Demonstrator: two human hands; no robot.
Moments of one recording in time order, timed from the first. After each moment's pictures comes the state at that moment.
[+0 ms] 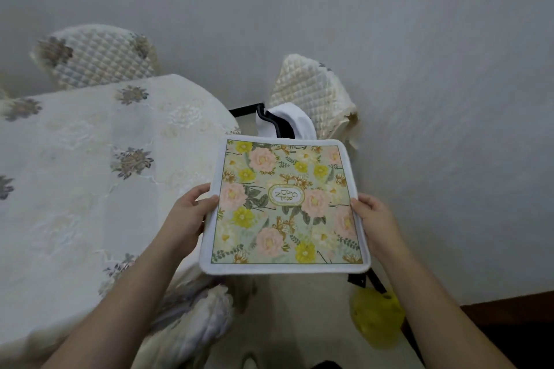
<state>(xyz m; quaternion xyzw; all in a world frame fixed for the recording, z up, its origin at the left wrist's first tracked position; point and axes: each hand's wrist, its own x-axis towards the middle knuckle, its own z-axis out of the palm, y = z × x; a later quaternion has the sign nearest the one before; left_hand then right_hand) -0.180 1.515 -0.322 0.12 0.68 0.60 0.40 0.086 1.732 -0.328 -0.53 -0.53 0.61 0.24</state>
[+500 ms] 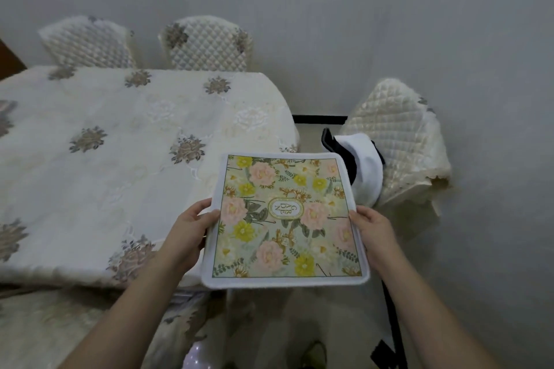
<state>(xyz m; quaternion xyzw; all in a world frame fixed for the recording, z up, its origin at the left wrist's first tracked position) -0.183 1.569 -0.345 -0.09 0.72 0.64 0.26 -0.047 1.887 -0.373 -0.40 -0.63 0.67 0.05</state>
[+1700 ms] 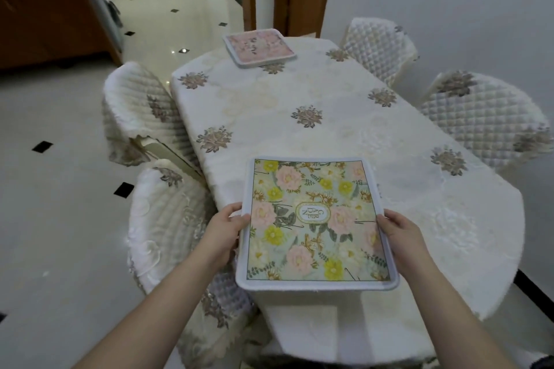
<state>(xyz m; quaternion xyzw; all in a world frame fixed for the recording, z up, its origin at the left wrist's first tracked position) -0.200 1.430 -0.384 -0.41 0.55 0.72 -0.07 -0.391 1.716 -0.372 -0.05 -0.79 0.57 -0.21</state>
